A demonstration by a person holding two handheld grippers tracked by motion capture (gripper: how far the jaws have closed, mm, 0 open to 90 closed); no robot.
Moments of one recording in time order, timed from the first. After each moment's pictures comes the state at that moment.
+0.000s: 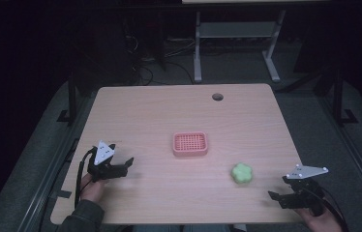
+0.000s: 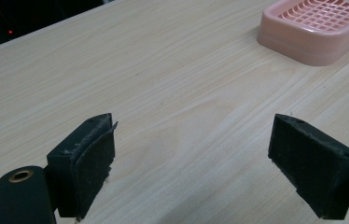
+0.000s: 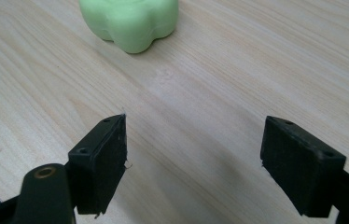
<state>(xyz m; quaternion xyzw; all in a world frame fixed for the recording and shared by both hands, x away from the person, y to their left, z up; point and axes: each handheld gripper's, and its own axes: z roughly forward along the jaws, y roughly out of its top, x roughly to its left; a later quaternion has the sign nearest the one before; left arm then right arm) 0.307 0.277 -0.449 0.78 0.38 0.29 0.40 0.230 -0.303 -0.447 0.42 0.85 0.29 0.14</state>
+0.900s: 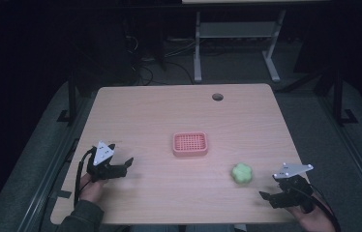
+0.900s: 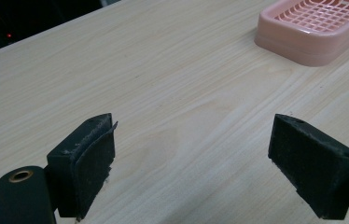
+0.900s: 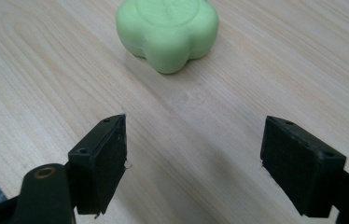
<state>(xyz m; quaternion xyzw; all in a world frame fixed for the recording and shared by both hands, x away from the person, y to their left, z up) 0.305 0.278 -0.447 0.79 0.37 0.29 0.40 0.237 -0.275 -0.442 0.39 0.87 0.28 0.14</state>
